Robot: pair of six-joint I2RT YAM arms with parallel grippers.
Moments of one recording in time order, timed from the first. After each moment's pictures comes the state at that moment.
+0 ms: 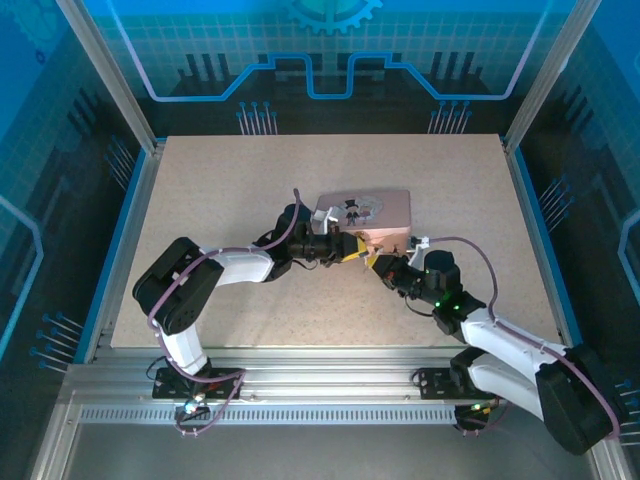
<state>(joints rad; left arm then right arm) -0.62 1.77 0.87 0.57 0.74 -1.16 0.47 1.01 0.27 0.41 -0.36 1.25</state>
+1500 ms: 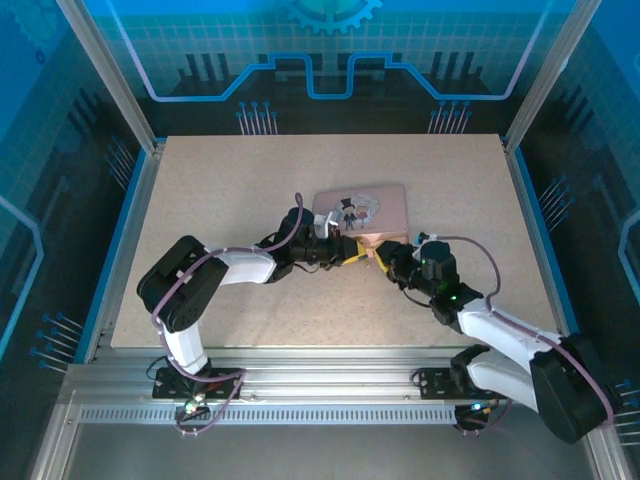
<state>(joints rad) -0.63 1.79 0.86 0.46 0.68 -1.11 0.43 1.01 0.34 0.28 -0.22 1.37</state>
